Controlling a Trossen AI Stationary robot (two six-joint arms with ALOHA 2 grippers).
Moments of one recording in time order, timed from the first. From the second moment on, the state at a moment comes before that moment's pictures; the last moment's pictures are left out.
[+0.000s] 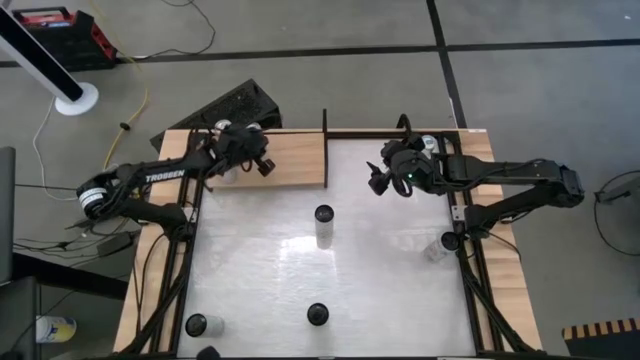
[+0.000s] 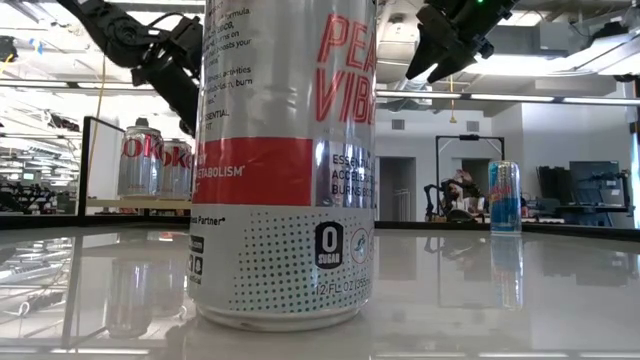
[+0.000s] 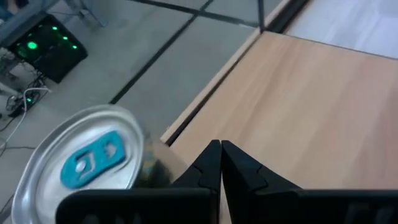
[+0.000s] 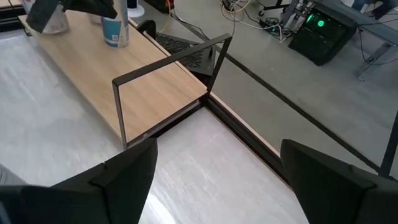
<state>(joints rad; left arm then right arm) 0.65 1.26 0.68 0.09 -0.27 0.23 -0.09 1.17 1.06 -0.54 0.68 0.24</state>
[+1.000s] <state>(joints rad) 0.72 1.29 0.94 -0.50 -0.21 0.41 -0.09 1.17 1.06 -0.54 0.67 0.23</state>
